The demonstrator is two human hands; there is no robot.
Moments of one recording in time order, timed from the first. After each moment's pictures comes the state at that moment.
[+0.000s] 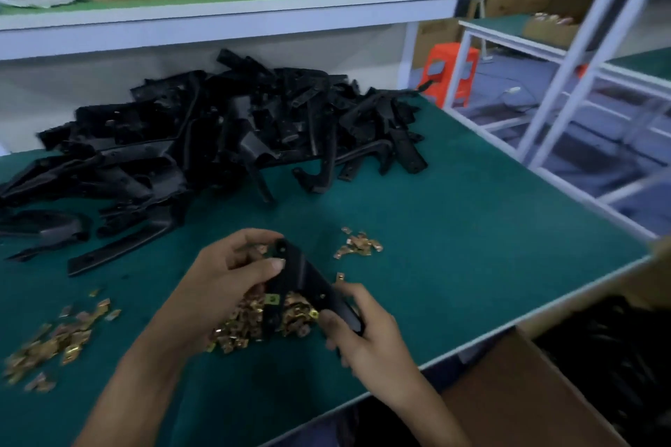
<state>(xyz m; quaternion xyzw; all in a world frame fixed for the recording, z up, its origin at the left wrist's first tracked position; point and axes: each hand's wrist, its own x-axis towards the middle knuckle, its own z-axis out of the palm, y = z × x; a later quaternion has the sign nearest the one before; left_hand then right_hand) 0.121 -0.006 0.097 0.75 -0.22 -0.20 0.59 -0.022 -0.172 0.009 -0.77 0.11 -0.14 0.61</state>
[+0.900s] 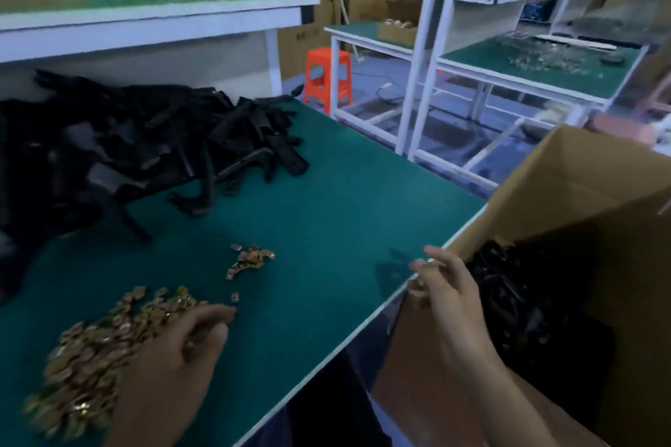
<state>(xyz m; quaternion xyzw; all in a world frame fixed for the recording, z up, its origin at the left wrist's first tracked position) 0.050 -0.067 0.049 0.83 -0.31 -0.15 0.43 -0.170 -0.301 0.043 -0.50 0.48 -0.41 0.59</state>
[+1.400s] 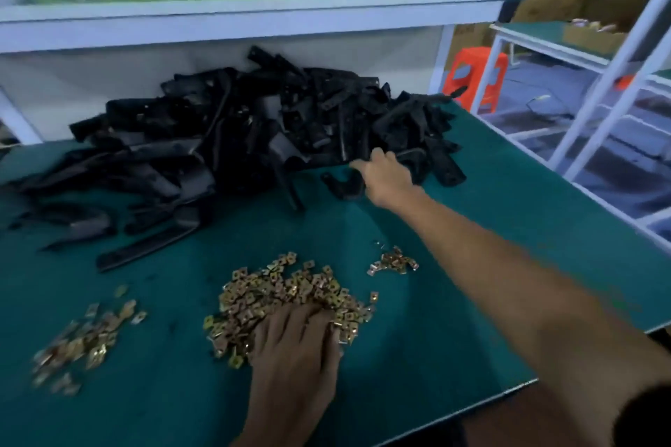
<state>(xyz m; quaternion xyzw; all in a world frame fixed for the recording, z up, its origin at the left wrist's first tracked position) 0.069 -0.046 -0.003 0.88 -0.34 0.22 0.24 0.208 -0.328 0.080 -0.99 0.15 -0.01 0.00</state>
